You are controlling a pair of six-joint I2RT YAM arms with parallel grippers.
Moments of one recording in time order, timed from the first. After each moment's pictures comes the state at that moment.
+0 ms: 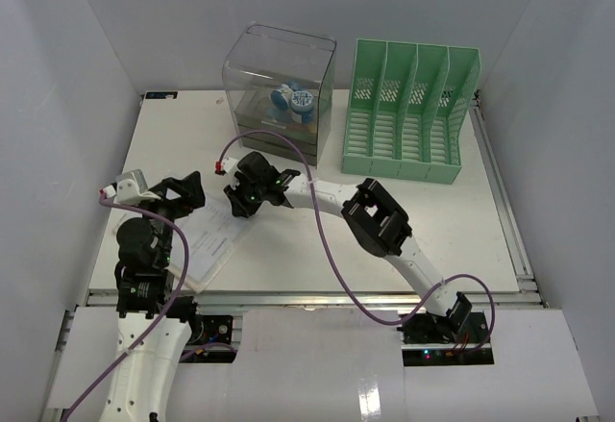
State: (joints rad) left arm -0.04 0.37 0.53 -0.09 -0.08 -0.40; right arm 1.00 2.42 1.90 -0.21 -0.33 0.02
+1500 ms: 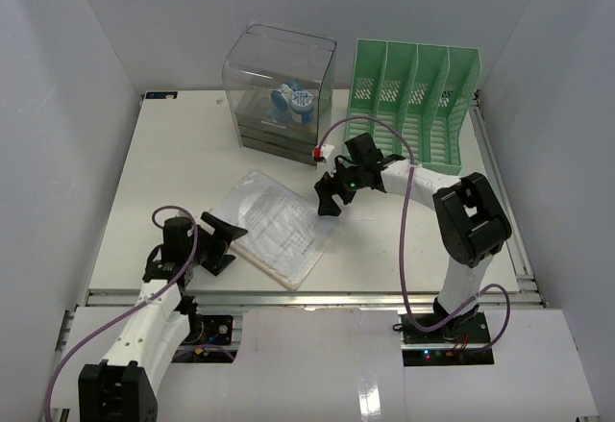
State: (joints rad) left arm -0.05 0.69 0.22 -0.28 0.34 -1.10; right arm 0.56 1.82 1.17 -0.29 -0.59 -0.34
